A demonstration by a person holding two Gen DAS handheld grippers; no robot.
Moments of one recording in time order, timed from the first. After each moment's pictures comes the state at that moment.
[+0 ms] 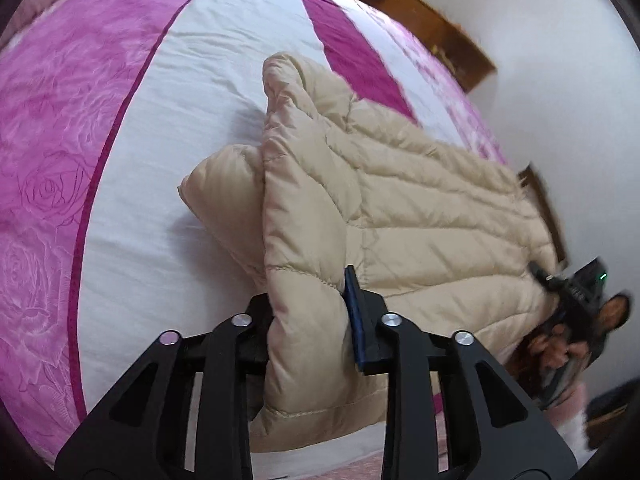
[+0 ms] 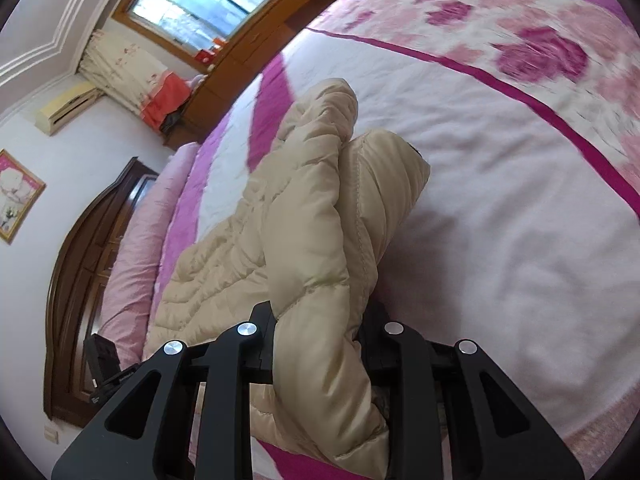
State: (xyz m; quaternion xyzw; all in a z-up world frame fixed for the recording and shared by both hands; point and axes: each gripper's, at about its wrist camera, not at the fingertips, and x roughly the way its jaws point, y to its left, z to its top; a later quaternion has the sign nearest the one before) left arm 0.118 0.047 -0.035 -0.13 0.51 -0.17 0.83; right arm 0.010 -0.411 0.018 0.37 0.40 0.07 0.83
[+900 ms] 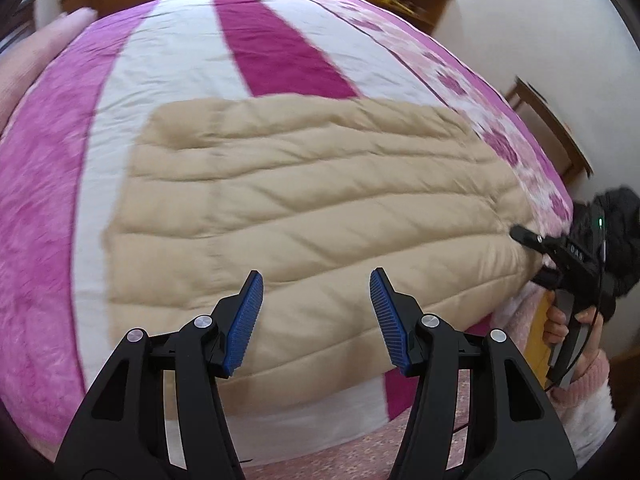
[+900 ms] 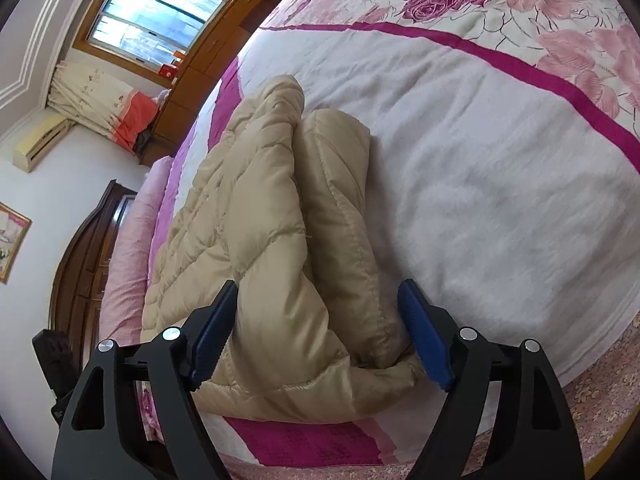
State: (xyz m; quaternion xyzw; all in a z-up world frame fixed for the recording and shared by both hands) left arm 0.085 -0.067 0.018 0.03 0.51 -0.22 0.83; right arm -0.019 -0.437 -0.018 0.41 0.41 0.04 0.81
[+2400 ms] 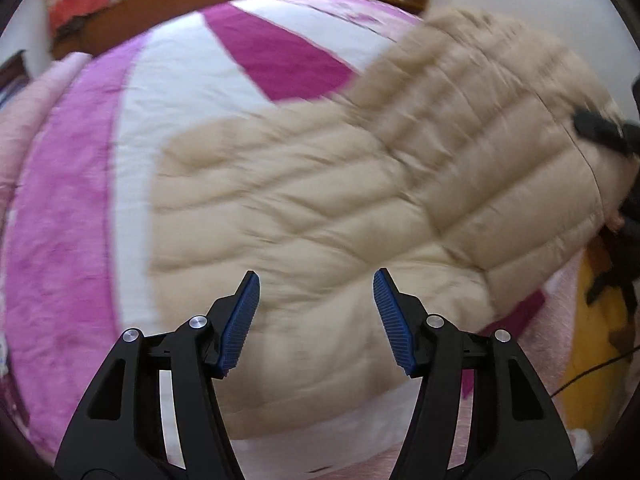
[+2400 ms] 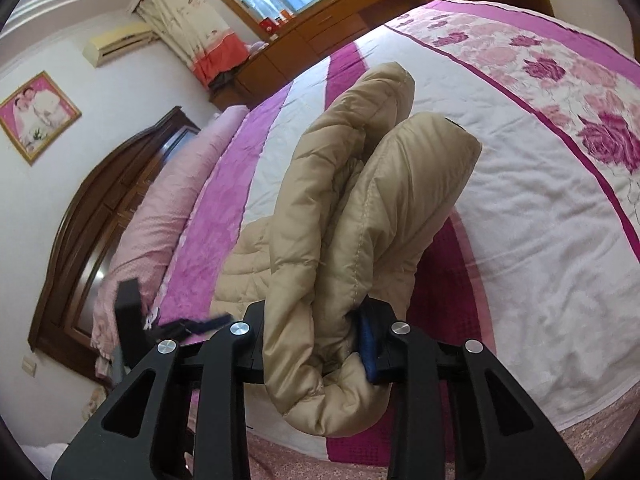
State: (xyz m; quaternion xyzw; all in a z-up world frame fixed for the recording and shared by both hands) left arm 0.089 -0.020 0.023 0.11 0.47 -0.19 0.85; right arm 0.017 -0.321 0.110 0.25 0.40 0.16 0.87
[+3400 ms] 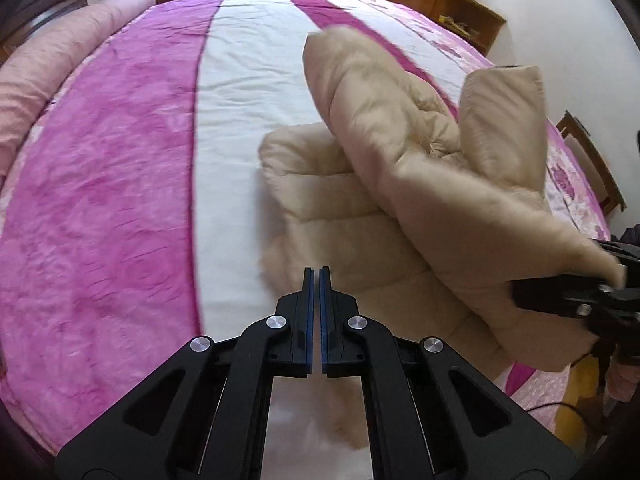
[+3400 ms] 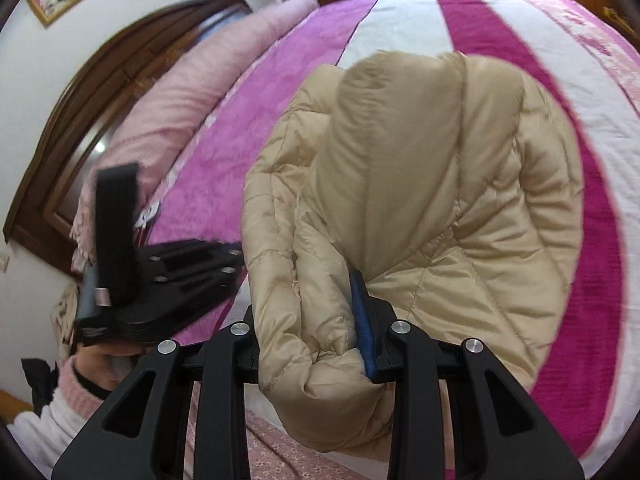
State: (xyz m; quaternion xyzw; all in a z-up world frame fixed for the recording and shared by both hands) left arm 0.125 0.089 0.005 0.00 0.50 -0.13 0.86; right arm 0.087 -0.097 0.069 0.09 0.51 0.26 0.81
